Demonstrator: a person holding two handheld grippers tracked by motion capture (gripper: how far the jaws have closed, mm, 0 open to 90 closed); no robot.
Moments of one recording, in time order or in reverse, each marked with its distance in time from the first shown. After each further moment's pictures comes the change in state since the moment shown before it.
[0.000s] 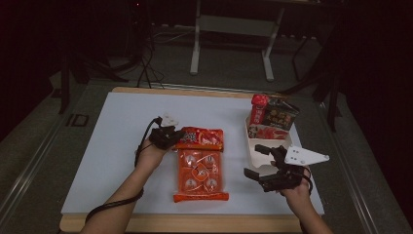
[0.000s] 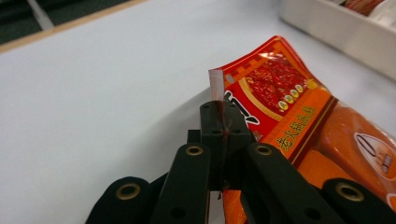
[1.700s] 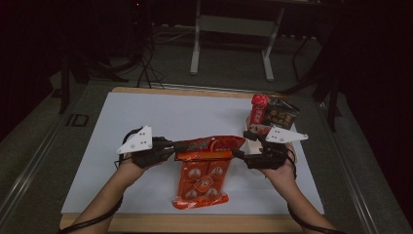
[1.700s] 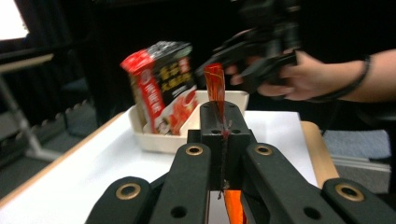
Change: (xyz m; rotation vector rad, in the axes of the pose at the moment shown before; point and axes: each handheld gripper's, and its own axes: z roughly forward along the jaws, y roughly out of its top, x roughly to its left) left arm -0.031 -0.003 -0.100 -0.511 -0.461 0.345; right arm -0.027 0.016 0.049 0.086 -0.069 0.048
